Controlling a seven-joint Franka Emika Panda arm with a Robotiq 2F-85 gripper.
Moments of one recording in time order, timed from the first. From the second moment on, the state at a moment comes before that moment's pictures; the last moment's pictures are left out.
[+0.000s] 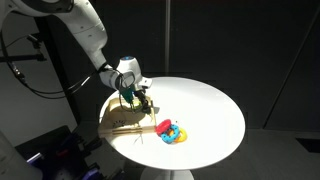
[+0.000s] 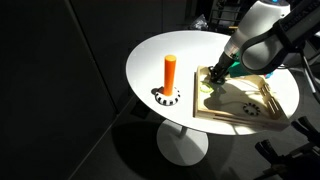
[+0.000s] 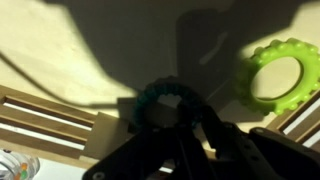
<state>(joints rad) 0.25 0.60 -0.09 -2.18 0.04 3.01 0.37</state>
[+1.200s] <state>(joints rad) 0.26 0.47 -0.12 -2.17 0.04 3.00 0.37</state>
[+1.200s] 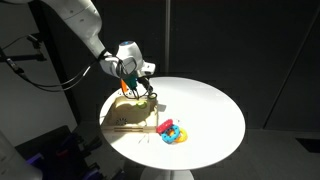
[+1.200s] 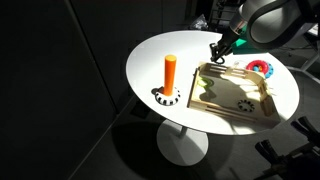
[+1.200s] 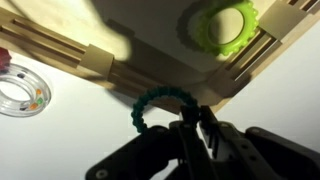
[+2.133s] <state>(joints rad) 0.40 0.46 -0.40 -2.19 -0.05 2.94 0.46</state>
